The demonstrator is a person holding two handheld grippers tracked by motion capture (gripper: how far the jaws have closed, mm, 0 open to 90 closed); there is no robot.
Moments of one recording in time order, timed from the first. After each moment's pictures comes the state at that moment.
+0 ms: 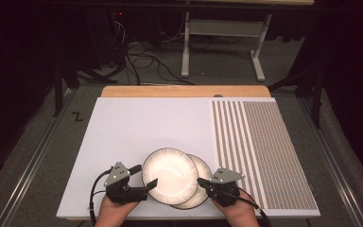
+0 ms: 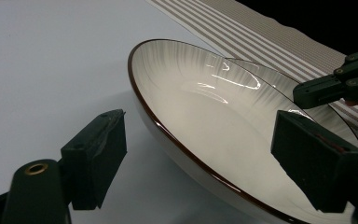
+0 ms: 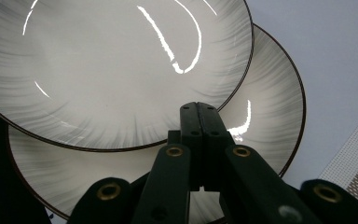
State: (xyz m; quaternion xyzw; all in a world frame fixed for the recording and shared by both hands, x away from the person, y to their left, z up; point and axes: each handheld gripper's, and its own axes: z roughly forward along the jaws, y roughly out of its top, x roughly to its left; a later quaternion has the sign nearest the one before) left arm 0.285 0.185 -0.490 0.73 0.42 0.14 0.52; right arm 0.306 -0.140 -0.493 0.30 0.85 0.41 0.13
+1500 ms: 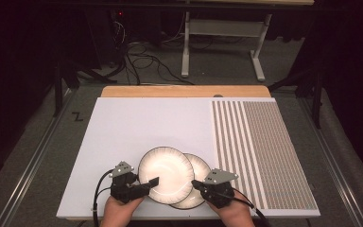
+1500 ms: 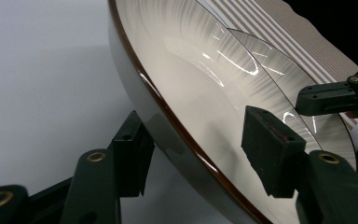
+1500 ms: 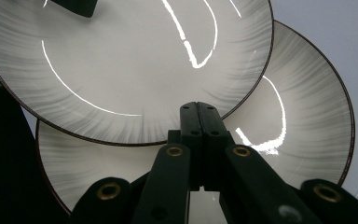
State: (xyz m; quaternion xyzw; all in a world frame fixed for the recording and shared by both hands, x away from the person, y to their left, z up) left arm 0.293 0.178 -0.496 0.72 0.50 0.06 0.48; right arm 0.304 -0.125 -0.492 0.29 0.86 0.40 0.12
